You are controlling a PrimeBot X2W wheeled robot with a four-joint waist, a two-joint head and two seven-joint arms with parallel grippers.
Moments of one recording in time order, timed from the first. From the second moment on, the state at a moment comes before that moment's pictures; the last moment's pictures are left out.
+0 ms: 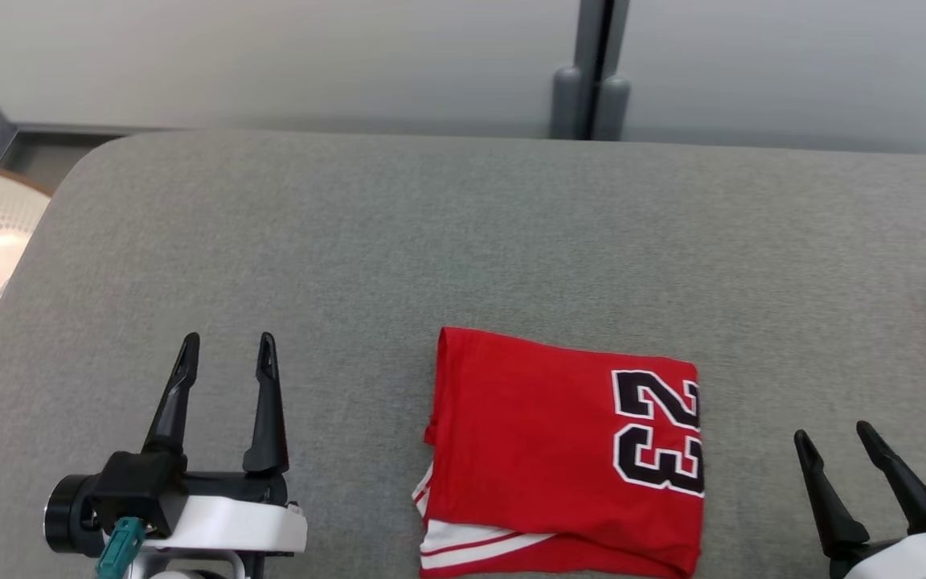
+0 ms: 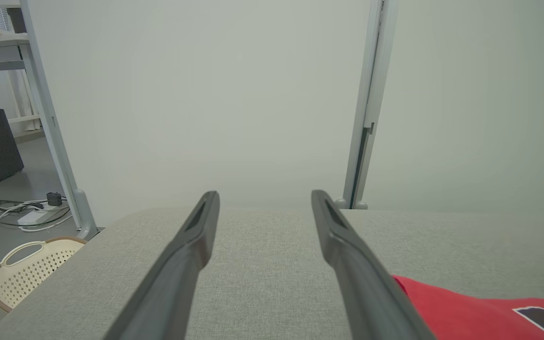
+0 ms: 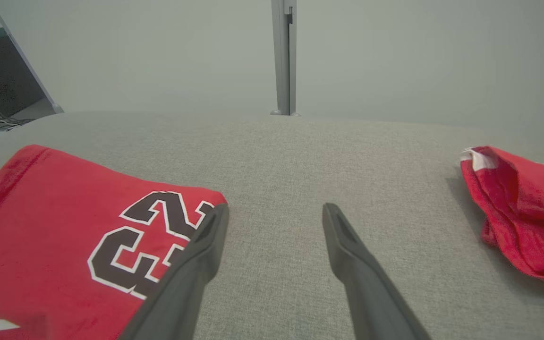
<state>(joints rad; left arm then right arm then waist) 0.00 0.19 -0.25 -0.08 -0.30 0.23 -0.21 0.15 -0.28 0.06 -0.01 0.32 0.13 0.02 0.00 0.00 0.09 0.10</state>
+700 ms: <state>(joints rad) -0.09 0.14 -0.24 -0.04 -0.27 0.19 -0.26 0.00 -0.30 0.22 0.18 0.39 0.13 0.11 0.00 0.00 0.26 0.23</state>
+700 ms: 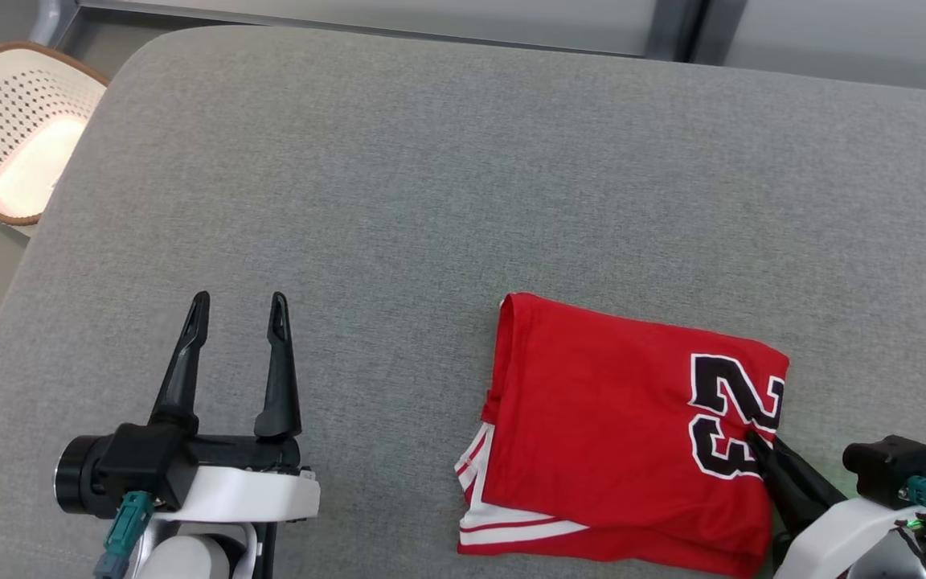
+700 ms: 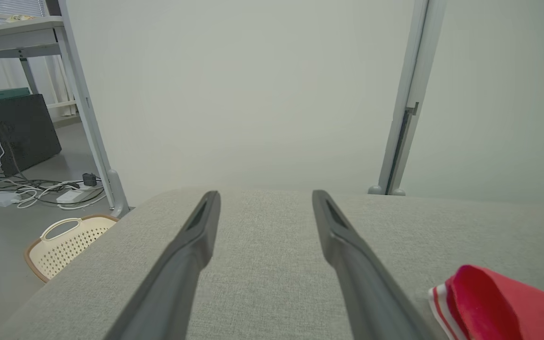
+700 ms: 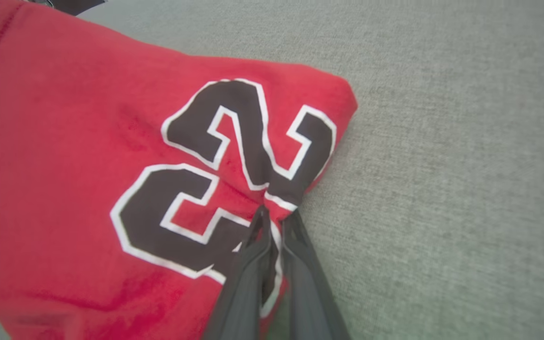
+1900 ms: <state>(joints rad) -0.45 0.22 -0.40 -0.14 -0.11 0.05 -0.11 -0.54 -0.60 0.04 0.42 0.50 0.13 -0.12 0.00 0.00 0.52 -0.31</state>
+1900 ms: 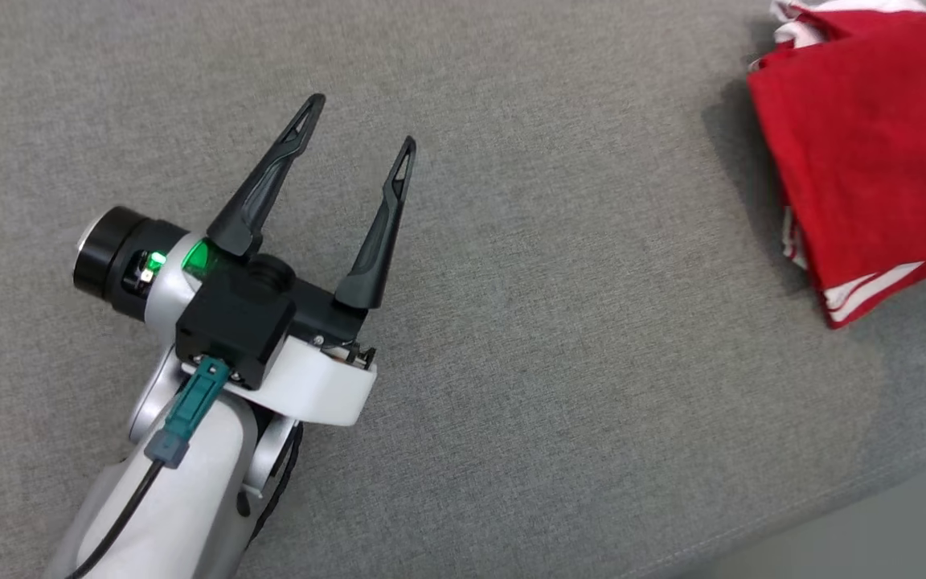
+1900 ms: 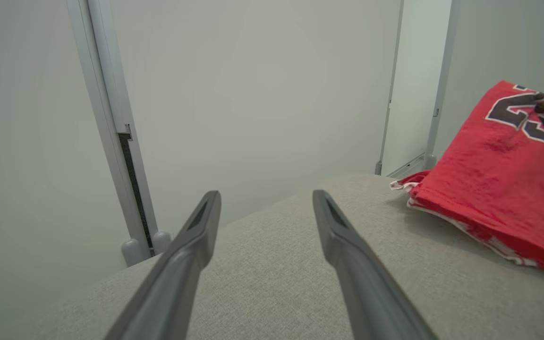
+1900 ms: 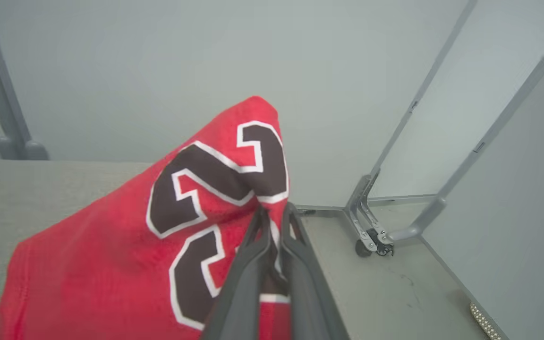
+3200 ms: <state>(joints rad) -0.24 0.19 -0.31 0.02 -0.24 0.14 -0.25 -0.20 -0.33 -0.13 0.20 0.32 0.13 -0.26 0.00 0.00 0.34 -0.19</state>
